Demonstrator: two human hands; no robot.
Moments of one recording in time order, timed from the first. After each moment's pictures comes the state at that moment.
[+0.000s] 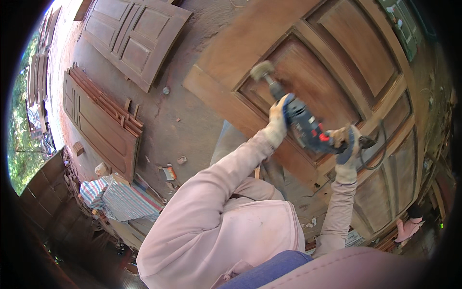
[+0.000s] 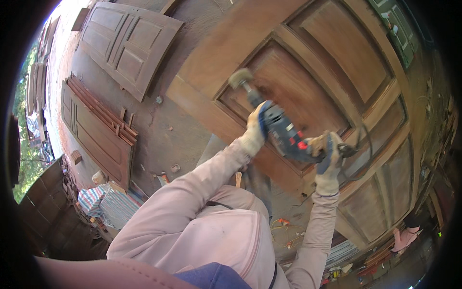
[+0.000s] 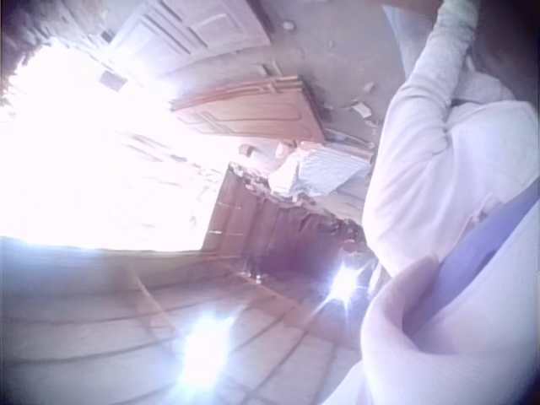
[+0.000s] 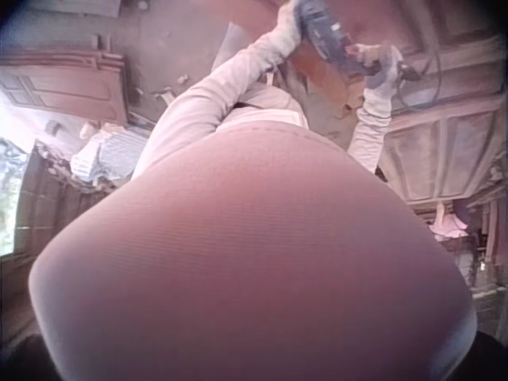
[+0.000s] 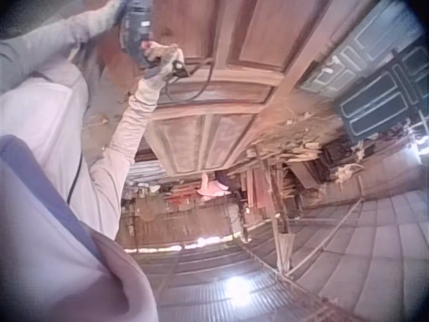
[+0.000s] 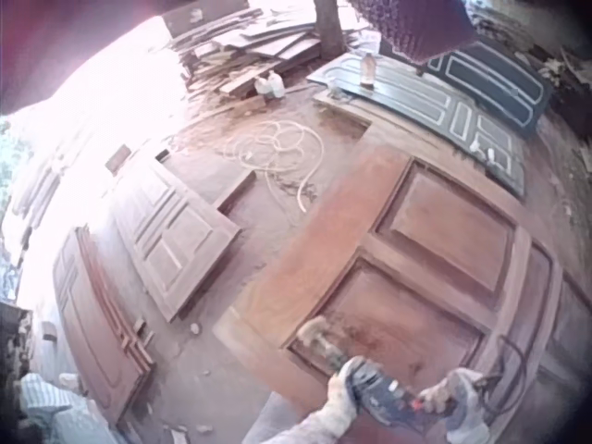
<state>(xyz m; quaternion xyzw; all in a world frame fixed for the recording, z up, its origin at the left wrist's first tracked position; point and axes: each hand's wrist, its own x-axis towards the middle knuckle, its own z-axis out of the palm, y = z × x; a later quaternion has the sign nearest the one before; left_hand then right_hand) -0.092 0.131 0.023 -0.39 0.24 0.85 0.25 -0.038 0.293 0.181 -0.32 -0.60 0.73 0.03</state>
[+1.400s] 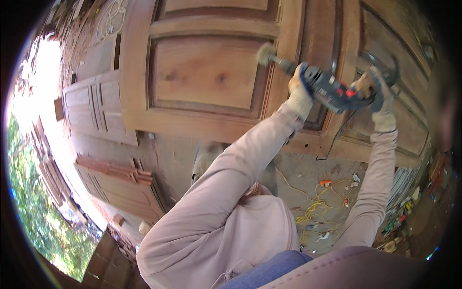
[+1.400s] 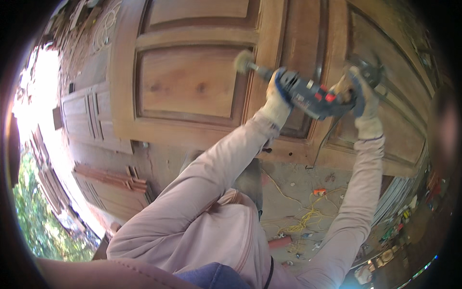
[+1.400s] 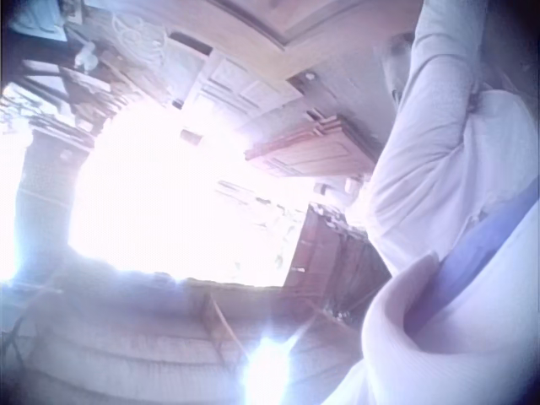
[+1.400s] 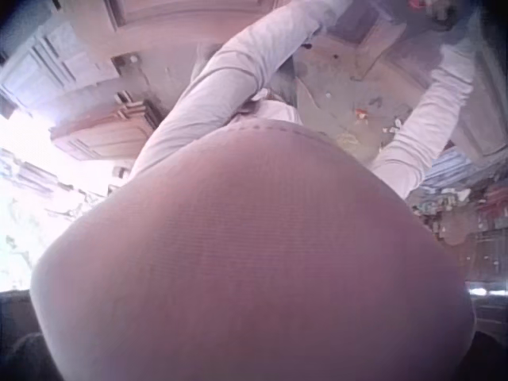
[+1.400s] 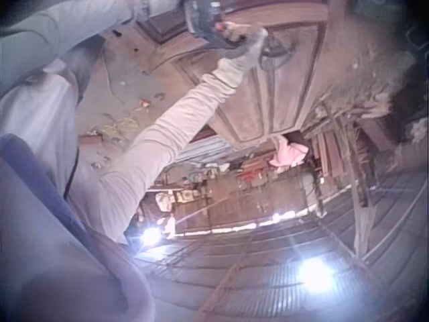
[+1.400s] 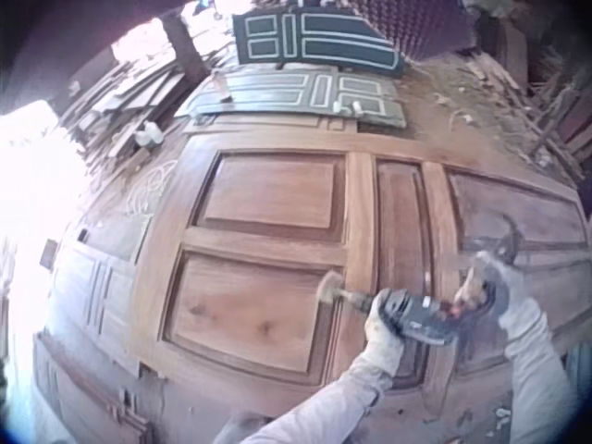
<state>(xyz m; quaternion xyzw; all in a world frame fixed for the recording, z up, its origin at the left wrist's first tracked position) 0.085 0.410 0.044 -0.33 0.20 0.79 0.48 0.171 0.532 0.227 -0.41 -0.61 0.67 0.15</state>
